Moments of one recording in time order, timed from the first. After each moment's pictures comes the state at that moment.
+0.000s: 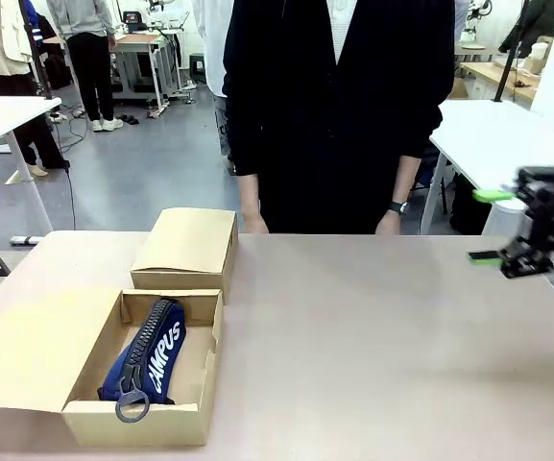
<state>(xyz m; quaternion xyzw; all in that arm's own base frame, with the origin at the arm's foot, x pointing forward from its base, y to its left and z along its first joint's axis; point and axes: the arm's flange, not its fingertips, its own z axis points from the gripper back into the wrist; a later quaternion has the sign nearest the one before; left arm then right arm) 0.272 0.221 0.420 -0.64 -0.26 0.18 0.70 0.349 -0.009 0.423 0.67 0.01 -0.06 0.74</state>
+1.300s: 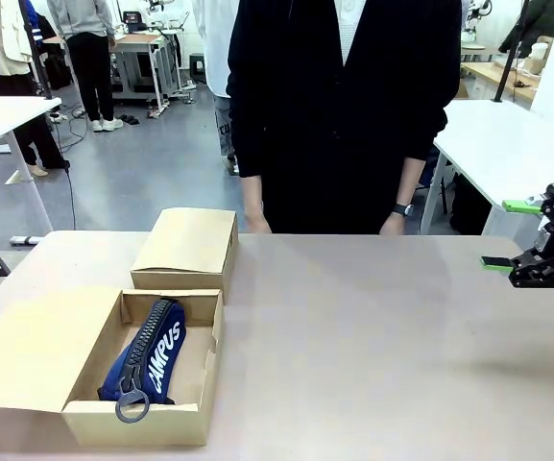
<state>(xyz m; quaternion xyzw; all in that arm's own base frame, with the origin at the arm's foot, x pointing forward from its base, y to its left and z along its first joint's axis) 0.277 0.215 0.425 -0.63 -0.28 0.14 0.71 0.351 -0.037 0.392 0.71 -0.03 -0.07 0.70</state>
